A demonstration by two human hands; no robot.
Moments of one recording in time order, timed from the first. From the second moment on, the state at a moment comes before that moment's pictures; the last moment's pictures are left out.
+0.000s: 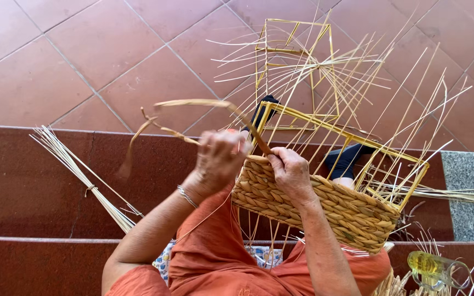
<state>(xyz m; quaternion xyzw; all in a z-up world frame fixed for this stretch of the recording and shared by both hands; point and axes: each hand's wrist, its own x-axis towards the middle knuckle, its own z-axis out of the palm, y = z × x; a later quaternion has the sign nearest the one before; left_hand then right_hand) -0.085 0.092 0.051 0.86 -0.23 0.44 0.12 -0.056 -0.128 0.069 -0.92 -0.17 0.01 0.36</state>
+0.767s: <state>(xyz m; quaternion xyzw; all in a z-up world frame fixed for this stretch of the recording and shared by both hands) -0.080 0.077 0.027 0.39 0.02 -0.08 0.92 -0.045 -0.115 0.052 -0.92 -0.16 -0.06 0.36</state>
